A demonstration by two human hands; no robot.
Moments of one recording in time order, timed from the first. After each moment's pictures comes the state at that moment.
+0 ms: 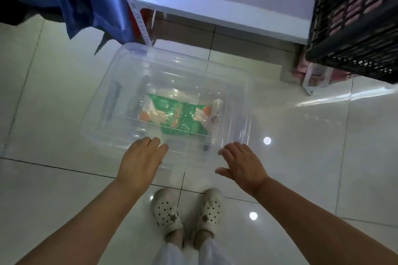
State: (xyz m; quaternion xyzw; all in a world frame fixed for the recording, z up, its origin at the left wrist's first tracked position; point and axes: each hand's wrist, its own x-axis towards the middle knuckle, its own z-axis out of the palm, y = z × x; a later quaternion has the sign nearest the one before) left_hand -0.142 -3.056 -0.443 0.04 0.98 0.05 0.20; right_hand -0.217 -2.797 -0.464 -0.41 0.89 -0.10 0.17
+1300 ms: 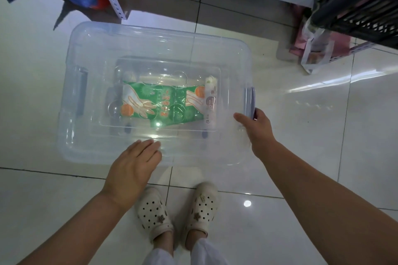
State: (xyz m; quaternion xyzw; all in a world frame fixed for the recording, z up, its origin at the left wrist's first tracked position) left_hand -0.101 -3.023 -0.535 0.11 0.98 0.14 0.09; right_hand -0.264 -2.761 -0.559 0.29 0.76 -0.52 0.26
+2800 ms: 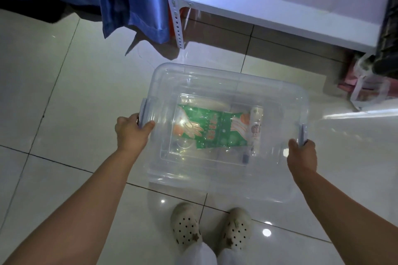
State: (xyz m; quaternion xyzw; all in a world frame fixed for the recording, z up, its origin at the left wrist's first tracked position) left_hand -0.174 -3.185 -0.552 -0.47 0.81 0.33 0.11; right_hand -0.282 -2.814 -0.555 0.31 0.89 -0.28 0.19
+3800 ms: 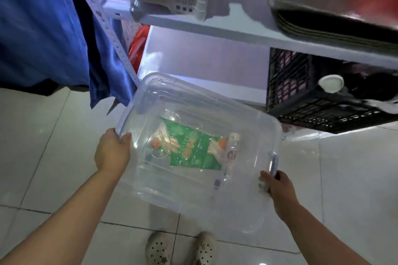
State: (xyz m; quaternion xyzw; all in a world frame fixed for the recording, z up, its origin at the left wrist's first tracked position) left_hand -0.274 -3.115 -0.315 -0.45 0.84 0.31 0.00; right_hand -0.307 -2.725 -0.322 0.36 0.75 -0.50 0.24
